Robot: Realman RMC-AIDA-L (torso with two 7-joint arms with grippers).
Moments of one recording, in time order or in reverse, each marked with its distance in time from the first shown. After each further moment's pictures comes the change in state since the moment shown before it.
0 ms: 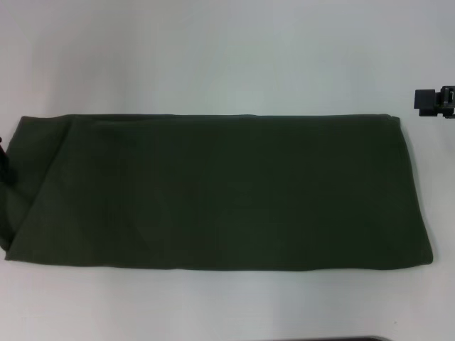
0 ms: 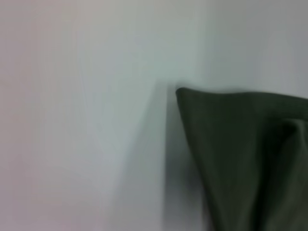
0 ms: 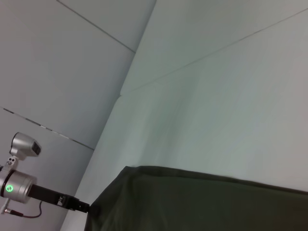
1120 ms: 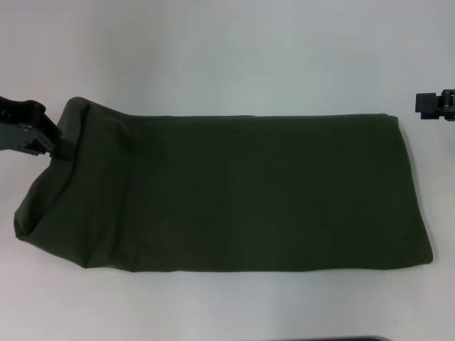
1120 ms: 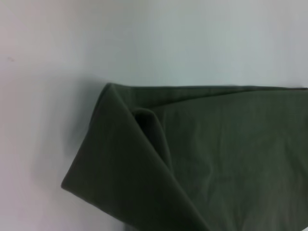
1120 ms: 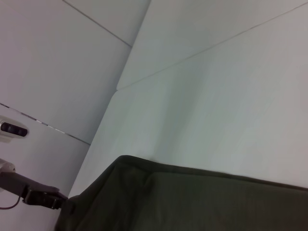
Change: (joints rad) left arm -0.092 -0.008 -0.101 -0.012 -0.139 0.251 0.123; right arm 0.000 -0.008 -0.017 0.001 -0.003 0.003 0.000
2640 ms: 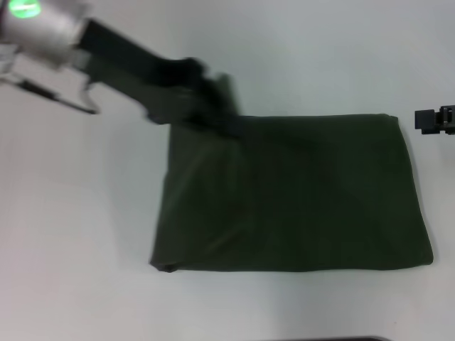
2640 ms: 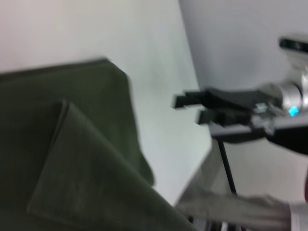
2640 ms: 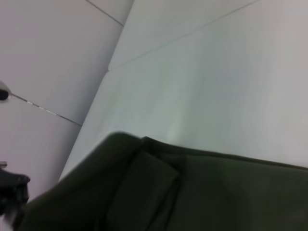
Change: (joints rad) left arm -0.191 -0.213 0.033 -0.041 -0.262 0.107 -0.117; right arm 0.004 -0.008 -0.032 -0.001 -0.039 -0.004 0.003
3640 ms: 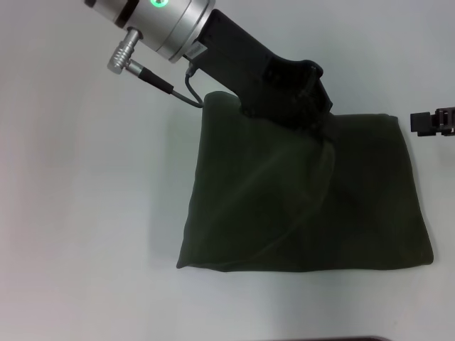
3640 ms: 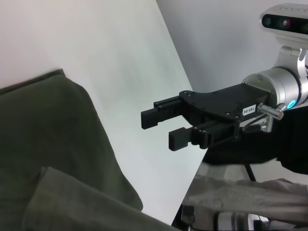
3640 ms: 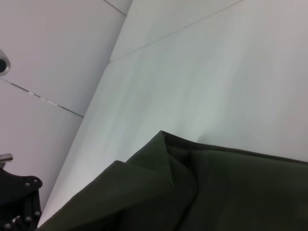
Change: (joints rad) left arm -0.102 -0.067 0.210 0.022 -0.115 -0.171 -0.036; right arm 0.010 0.000 -0.018 0.000 -0.001 -0.007 0.001
